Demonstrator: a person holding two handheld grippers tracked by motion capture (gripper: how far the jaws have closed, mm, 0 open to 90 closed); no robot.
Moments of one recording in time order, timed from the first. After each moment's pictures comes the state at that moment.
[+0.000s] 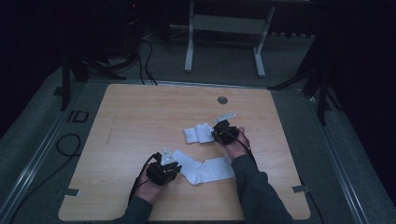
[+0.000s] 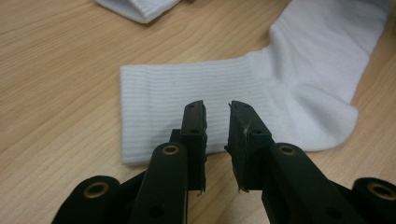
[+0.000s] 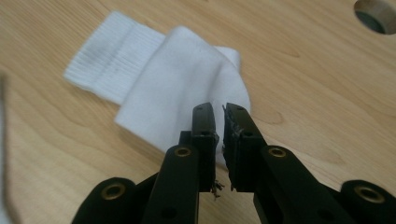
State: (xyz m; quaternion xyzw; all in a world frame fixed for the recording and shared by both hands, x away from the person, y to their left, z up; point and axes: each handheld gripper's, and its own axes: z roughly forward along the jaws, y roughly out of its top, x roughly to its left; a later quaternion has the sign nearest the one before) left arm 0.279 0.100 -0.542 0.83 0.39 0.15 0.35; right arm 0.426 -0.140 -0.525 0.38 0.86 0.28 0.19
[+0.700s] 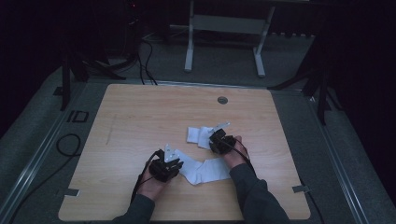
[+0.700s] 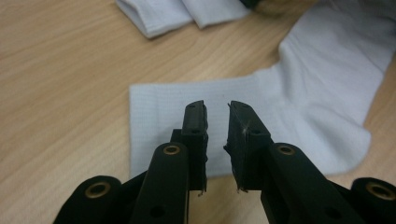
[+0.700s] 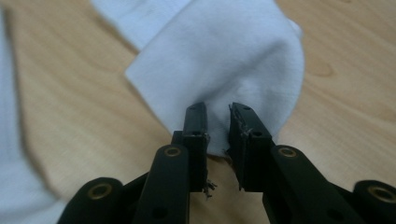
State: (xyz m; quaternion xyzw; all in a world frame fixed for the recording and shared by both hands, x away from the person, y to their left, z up) left arm 0.291 0.088 -0.536 0.83 0.40 0.17 0.35; right arm 0.397 -0.132 -0.541 0.38 0.88 0.24 0.17
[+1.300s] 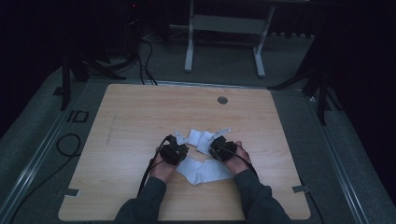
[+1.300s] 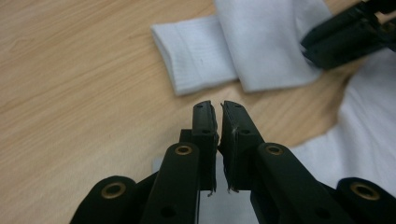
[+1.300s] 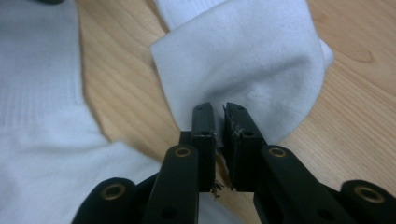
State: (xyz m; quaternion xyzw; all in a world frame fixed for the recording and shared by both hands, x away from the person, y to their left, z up) left arm 0.346 0.062 -0.538 0.83 0.42 0.19 0.32; right arm 0.376 -0.137 -0.541 0.34 0.90 0.25 0.14
